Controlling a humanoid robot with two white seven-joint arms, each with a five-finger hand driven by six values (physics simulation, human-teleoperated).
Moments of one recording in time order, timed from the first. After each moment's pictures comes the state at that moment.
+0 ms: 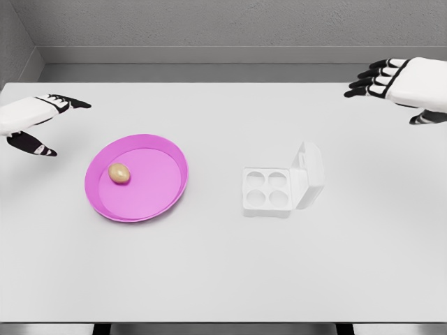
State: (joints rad) left arm -0.61 0.90 -0.57 -1.14 -0.25 -0.61 -0.36; right arm -0.67 -1.06 0.43 -1.65 0.34 -0.61 0.61
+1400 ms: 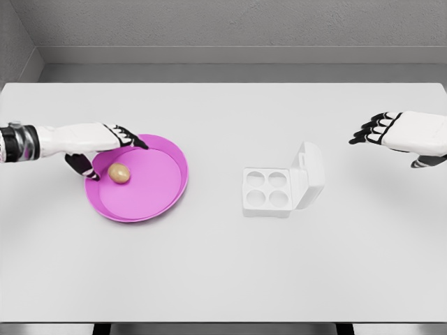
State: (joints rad) left arm -0.76 0.82 -0.84 -1.24 -0.29 -0.61 -0.53; right arm -0.50 -1.04 0.43 -1.58 0.47 -0.61 0.61
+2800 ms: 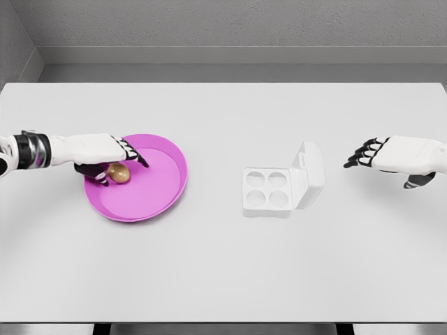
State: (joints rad) left arm -0.77 0.80 -0.88 -1.24 -0.36 -0.61 -0.53; right arm -0.52 -1.01 0.55 -1.50 0.51 -0.61 0.61
